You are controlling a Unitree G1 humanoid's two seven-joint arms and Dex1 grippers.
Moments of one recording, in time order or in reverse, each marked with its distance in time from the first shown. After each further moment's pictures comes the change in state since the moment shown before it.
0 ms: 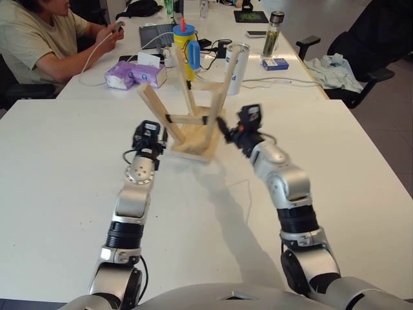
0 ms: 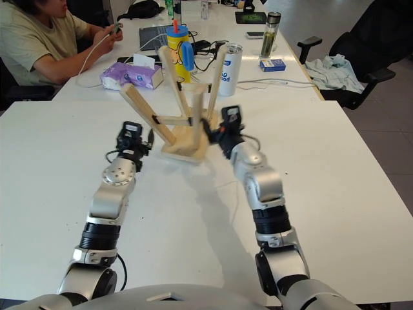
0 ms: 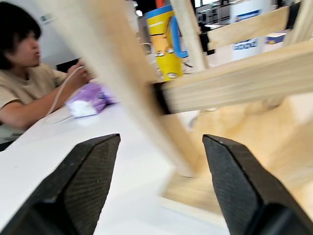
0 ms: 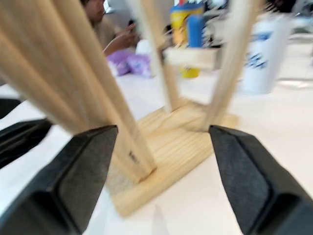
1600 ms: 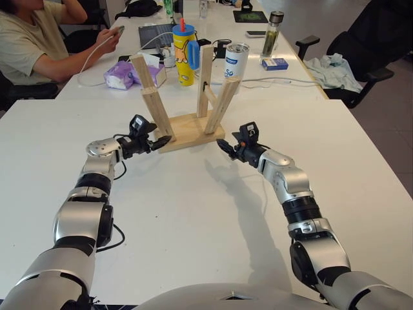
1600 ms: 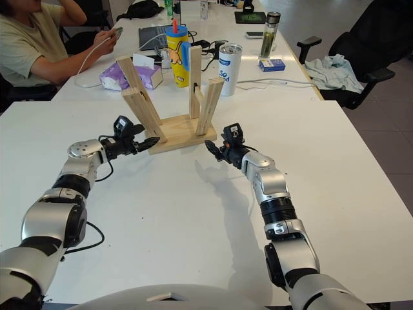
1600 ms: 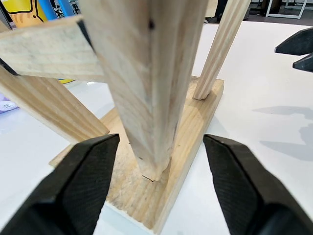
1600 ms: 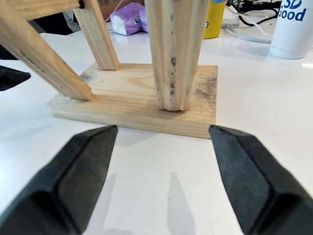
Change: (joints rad) left arm -0.500 0.319 0.108 1.223 -0.233 -0.696 -0.899; right arm -0.096 -0.120 -0.098 0.410 -0.076 -0.248 0.328
